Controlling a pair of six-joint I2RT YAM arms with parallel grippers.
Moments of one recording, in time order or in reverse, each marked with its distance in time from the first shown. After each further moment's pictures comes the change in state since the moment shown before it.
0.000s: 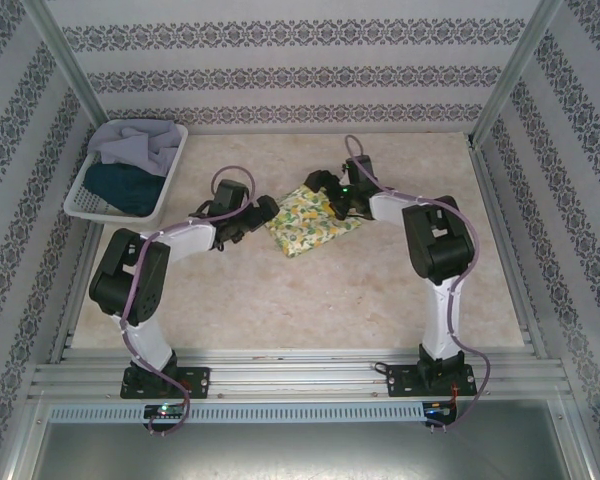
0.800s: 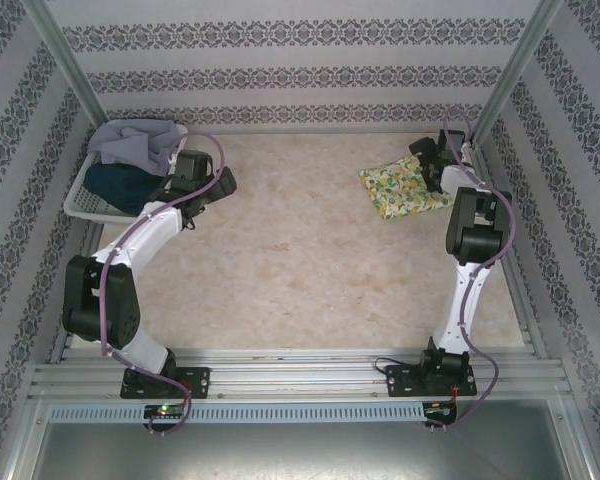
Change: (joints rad) left arm 0.170 -0.193 0.123 -0.290 -0.321 0.314; right arm -0.449 0.198 0.412 -0.232 0.342 -0.020
